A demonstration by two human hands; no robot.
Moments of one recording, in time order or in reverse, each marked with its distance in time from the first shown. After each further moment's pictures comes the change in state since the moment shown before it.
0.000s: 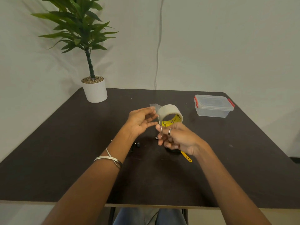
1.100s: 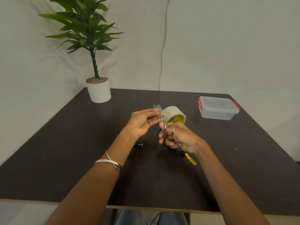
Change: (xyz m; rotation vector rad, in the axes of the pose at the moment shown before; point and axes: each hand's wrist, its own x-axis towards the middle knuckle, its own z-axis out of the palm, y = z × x) left_hand -0.005 0.002 -0.009 -0.070 -0.094 0.057; right_hand 0.023 0.007 -0.005 0.052 -0.101 -0.075
